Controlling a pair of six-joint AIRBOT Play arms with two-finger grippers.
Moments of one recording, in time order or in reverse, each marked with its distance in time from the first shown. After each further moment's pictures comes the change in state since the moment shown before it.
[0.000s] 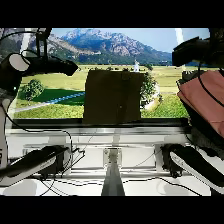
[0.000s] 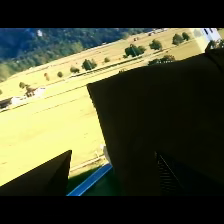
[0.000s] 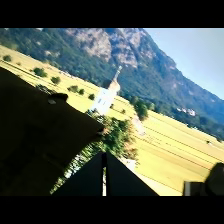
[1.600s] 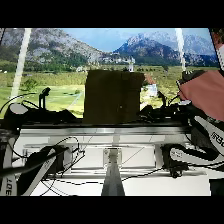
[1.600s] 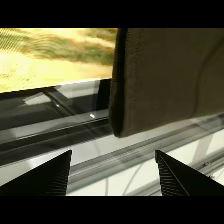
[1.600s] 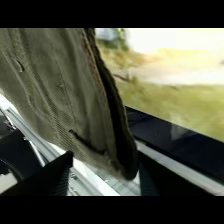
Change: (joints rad) left arm 0.333 0.324 -0.699 -0.150 -0.353 -0.076; right arm -0.319 -0.374 -1.014 1.062 -0.074 -0.395
